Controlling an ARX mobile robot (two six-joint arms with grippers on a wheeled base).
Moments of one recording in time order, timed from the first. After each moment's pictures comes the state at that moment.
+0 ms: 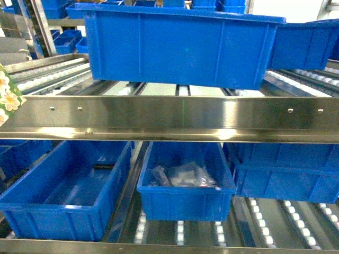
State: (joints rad) left arm -0.28 0.72 0.27 0.55 -0.28 0.14; right arm -0.06 0.51 0.26 0.35 -0.11 0.06
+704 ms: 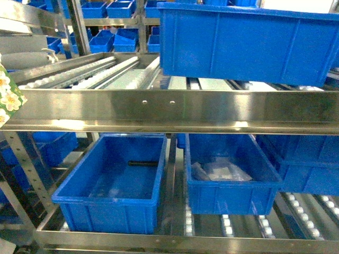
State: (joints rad) left arm -0.28 0.72 0.27 0.55 -0.28 0.14; right arm -0.06 0.51 0.26 0.34 -0.11 0.06
